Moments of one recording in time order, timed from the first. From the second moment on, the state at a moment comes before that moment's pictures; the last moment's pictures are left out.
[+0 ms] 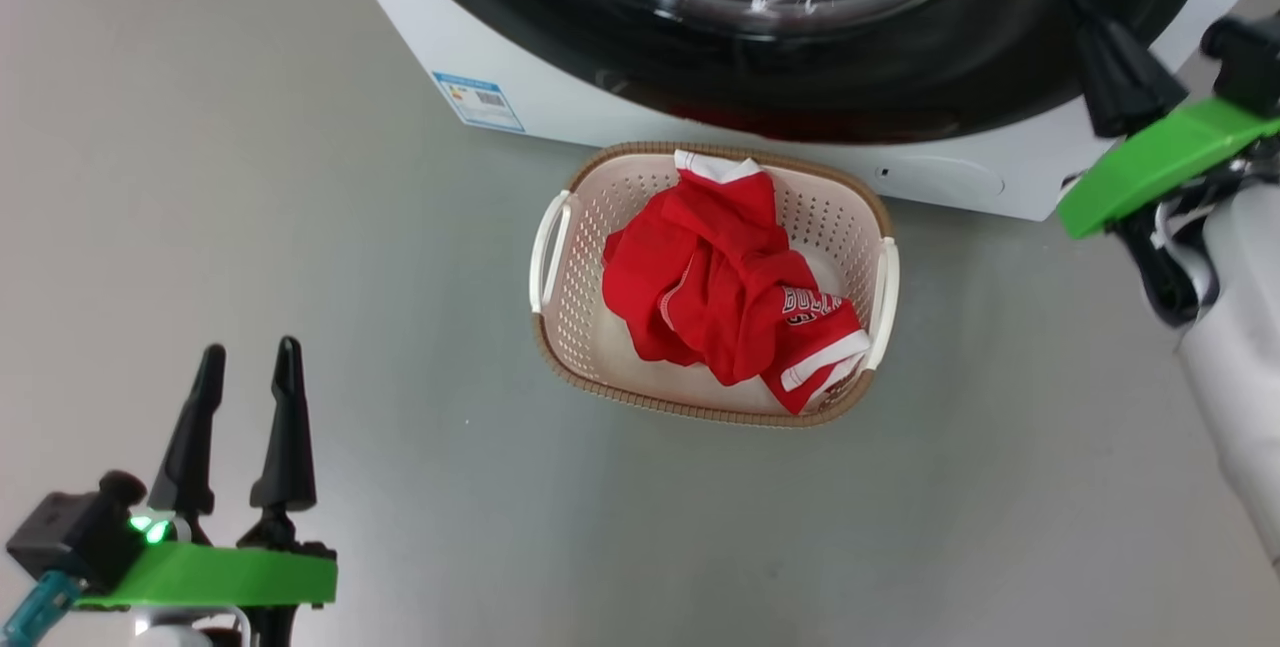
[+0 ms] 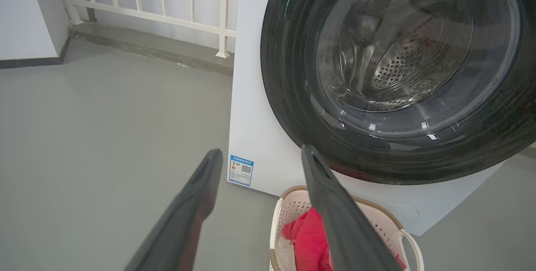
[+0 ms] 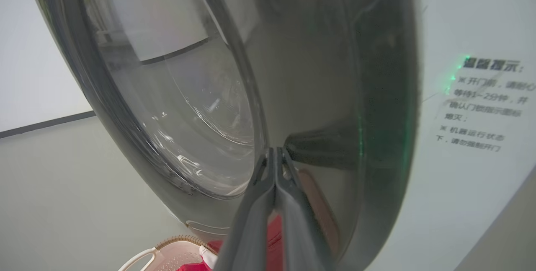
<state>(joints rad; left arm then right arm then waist) -0.15 0.13 -0.08 0.10 -0.50 -0.13 -0.25 -0.88 -0.38 0.29 0.67 0.47 0.13 -0.26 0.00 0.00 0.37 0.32</state>
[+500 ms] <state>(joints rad) -0.16 0.13 -0.08 0.10 -0.50 -0.13 -0.25 -0.97 -0.33 0.14 0.82 0.34 0.14 -0.26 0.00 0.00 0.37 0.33</state>
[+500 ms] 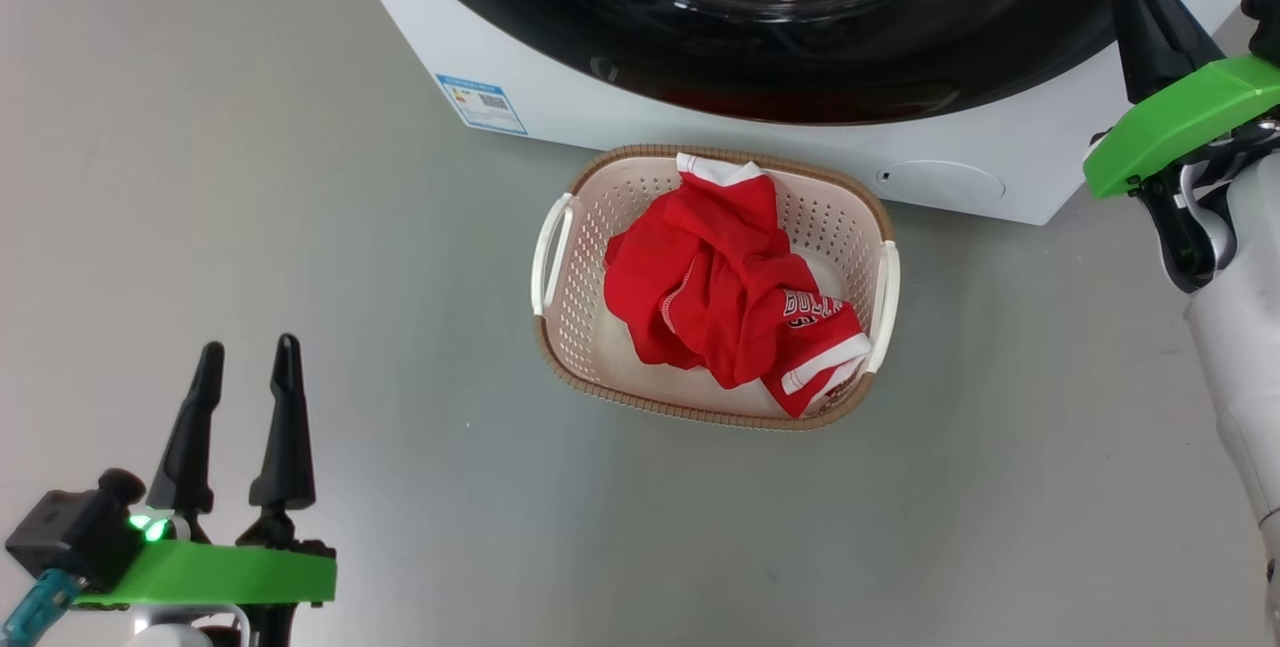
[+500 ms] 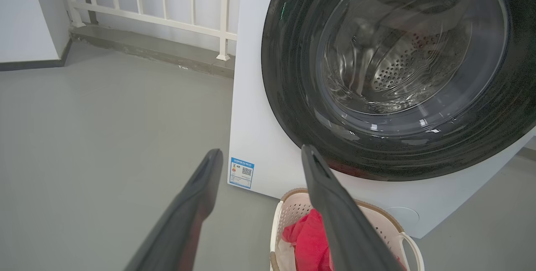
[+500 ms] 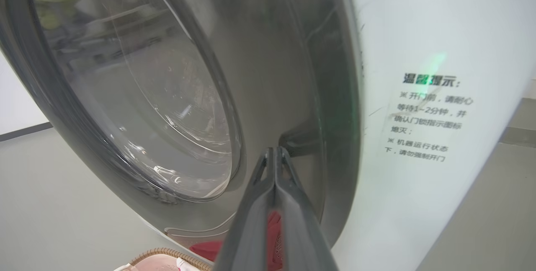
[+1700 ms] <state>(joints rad) -0.10 0.14 -0.05 0.11 -0.49 -0.13 -0.25 -0.65 -0.25 0.18 0.52 0.37 0.13 -0.26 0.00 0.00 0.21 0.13</state>
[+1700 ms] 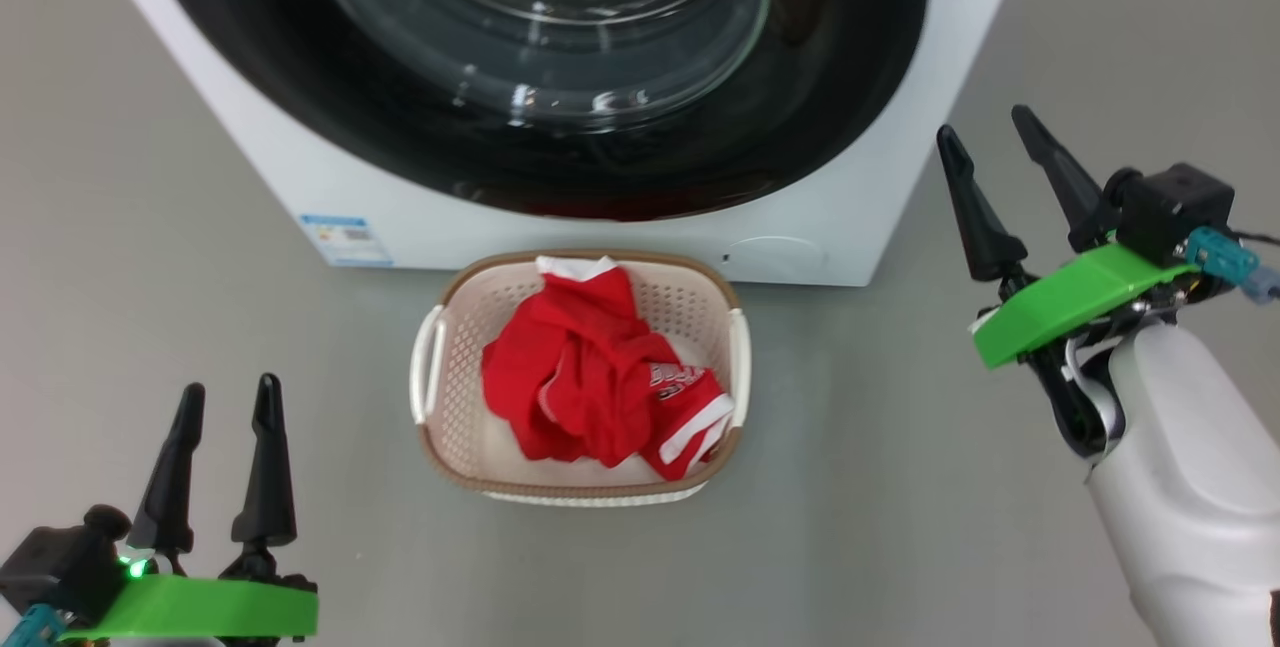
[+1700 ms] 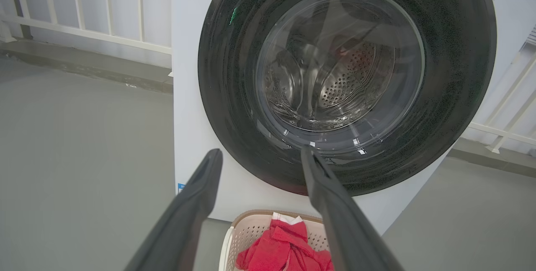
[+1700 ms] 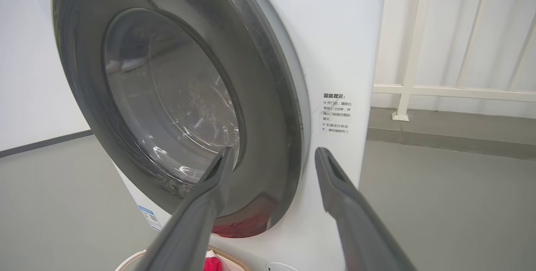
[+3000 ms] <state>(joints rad) -0.04 0.18 -0.07 0.07 -0.50 -0.12 -0.25 -0.32 -0.16 0.10 0.32 0.35 0.13 -0.26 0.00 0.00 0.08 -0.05</state>
